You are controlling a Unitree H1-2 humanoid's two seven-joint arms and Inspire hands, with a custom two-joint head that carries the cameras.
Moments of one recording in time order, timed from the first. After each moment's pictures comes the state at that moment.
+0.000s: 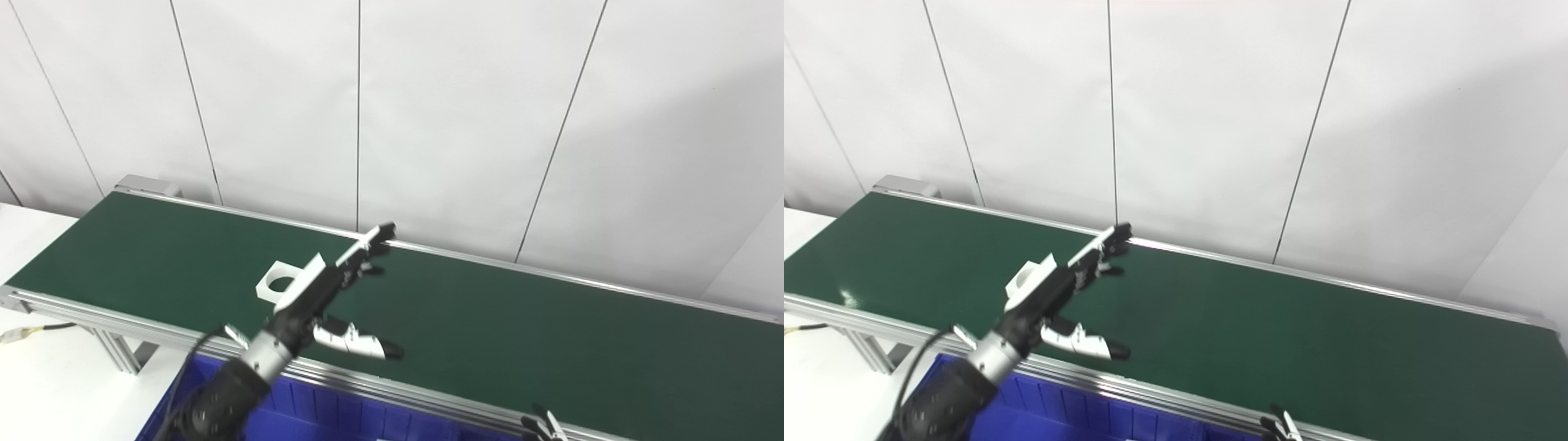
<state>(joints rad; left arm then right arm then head) -0.16 0.27 -0.07 -0.18 0.13 -0.02 -0.24 0.21 -0.17 0.21 -0.03 -0.29 -0.23 0.03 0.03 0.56</state>
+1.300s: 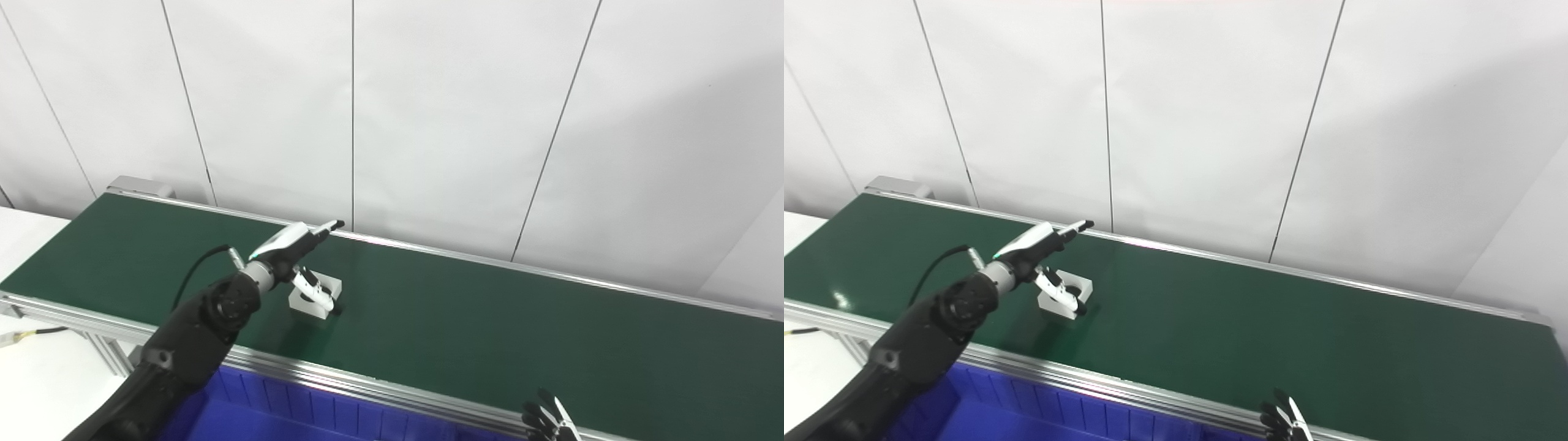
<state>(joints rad) -0.54 0.43 -0.25 0.52 0.49 0.02 -0.21 0.21 -0.16 0.19 0.00 -0.18 -0.38 0.04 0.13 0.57</state>
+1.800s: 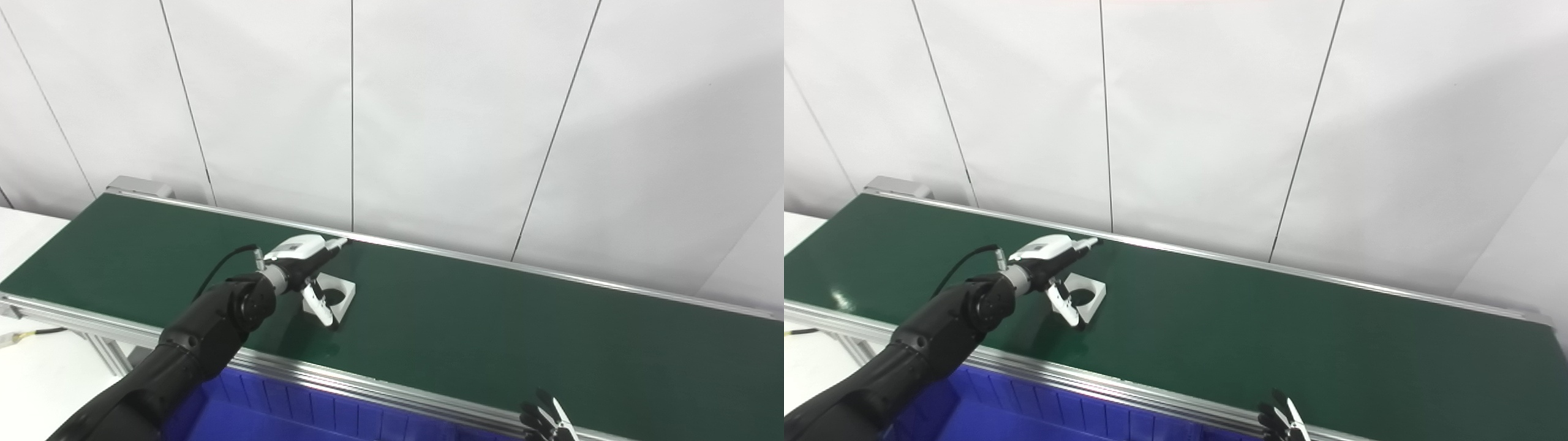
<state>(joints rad) -0.64 0.43 -0.41 0.68 0.64 -0.03 -0.20 0.22 -0.14 0.19 -0.01 -0.18 -0.38 0.05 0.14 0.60</state>
